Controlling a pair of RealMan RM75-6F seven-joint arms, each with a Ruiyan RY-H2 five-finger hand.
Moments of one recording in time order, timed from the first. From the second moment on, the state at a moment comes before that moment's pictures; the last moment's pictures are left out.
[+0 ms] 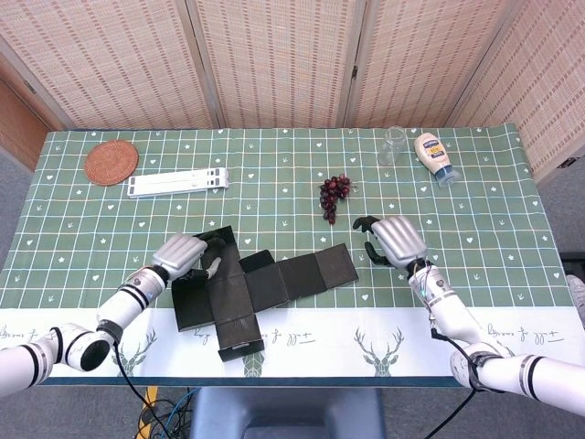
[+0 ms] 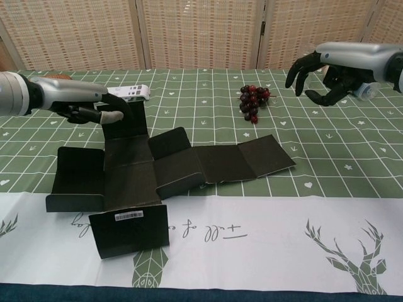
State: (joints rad) left arm -0.91 -1.30 -0.12 -1.46 1.07 0.61 0.19; right arm 0.75 -1.30 0.17 -1.57 -1.08 0.91 -0.22
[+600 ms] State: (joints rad) left arm -1.03 -1.42 -0.03 -1.25 0.75 0.57 0.40; right arm 0.74 -1.30 0.17 -1.57 -1.09 0.90 -0.21
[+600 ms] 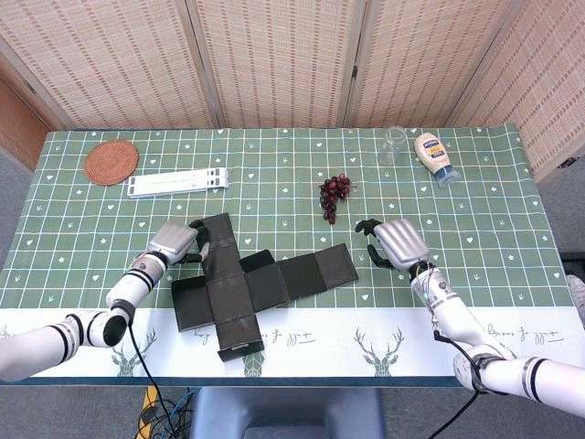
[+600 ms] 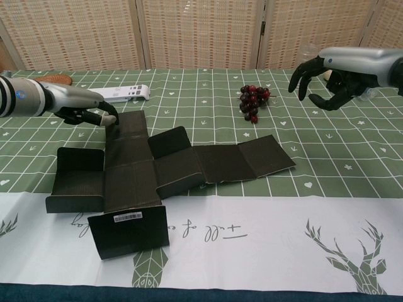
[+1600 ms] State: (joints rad) left arm -0.86 -1.31 -0.04 -1.46 0.94 0.92 0.28; right arm 0.80 -1.31 0.14 -1.67 -1.09 0.86 -0.38
